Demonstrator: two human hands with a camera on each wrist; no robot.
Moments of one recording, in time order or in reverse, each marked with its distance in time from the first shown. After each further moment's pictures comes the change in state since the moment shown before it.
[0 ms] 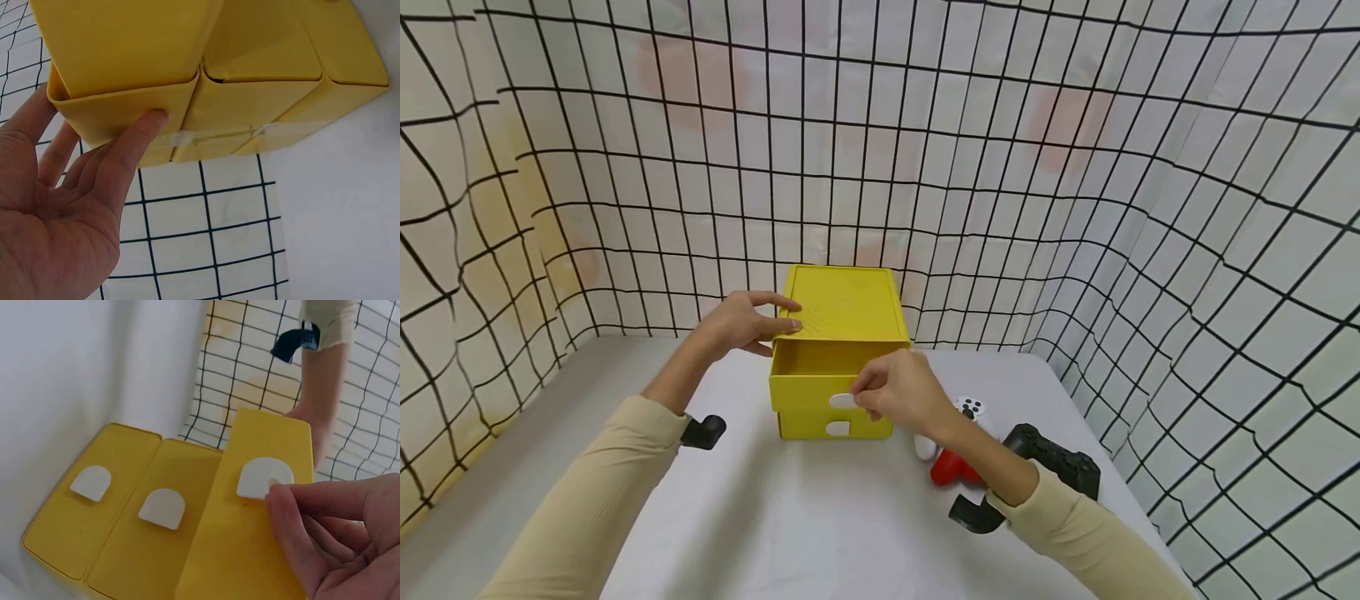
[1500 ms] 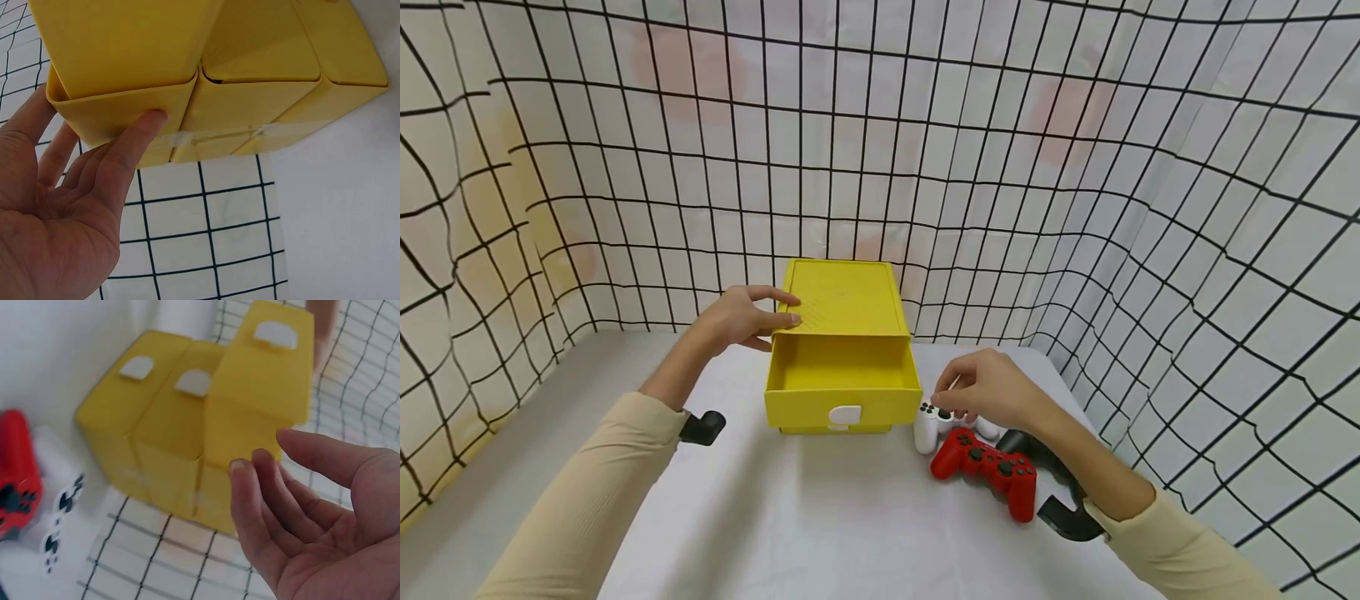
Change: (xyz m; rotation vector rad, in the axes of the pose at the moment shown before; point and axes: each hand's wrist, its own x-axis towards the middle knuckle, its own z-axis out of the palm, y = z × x) left_hand 0.002 -0.002 -0.002 -0.008 -0.009 -0.001; right_hand -0.040 0.032 -0.081 -0.194 -0.130 0.250
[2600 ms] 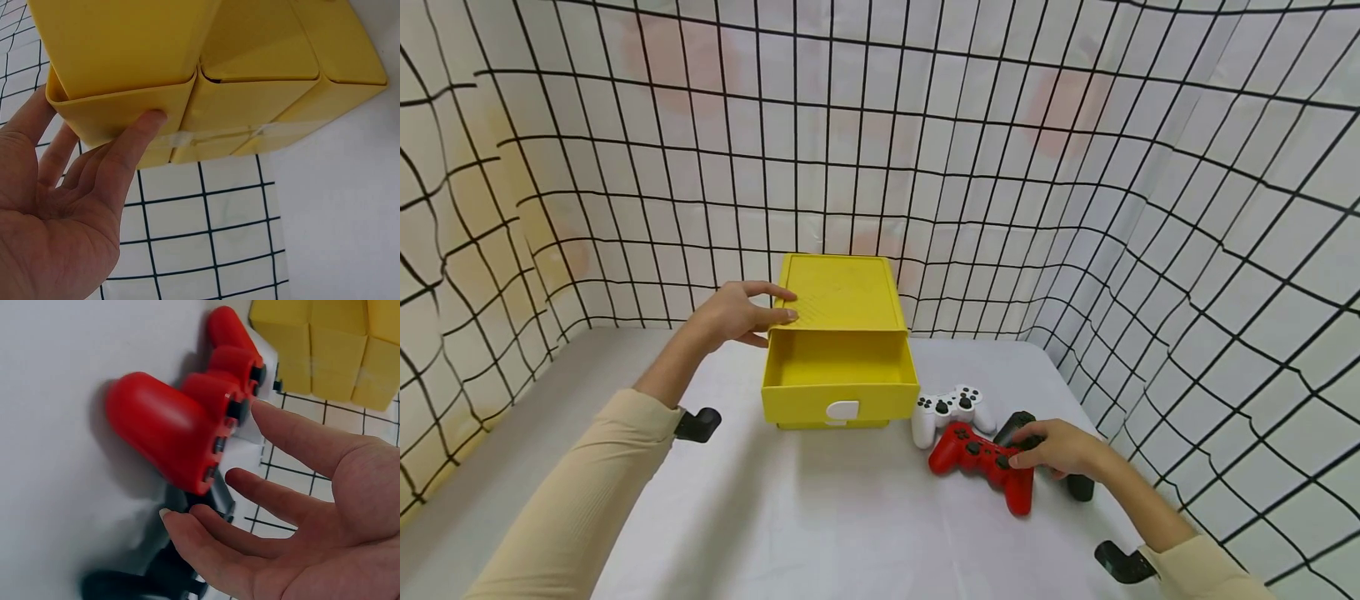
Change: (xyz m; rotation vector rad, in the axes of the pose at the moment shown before) left_hand -0.003 0.004 0.000 -0.013 -0.019 -0.007; right_hand -0.031 0.160 0.006 0.012 -0.111 0.337
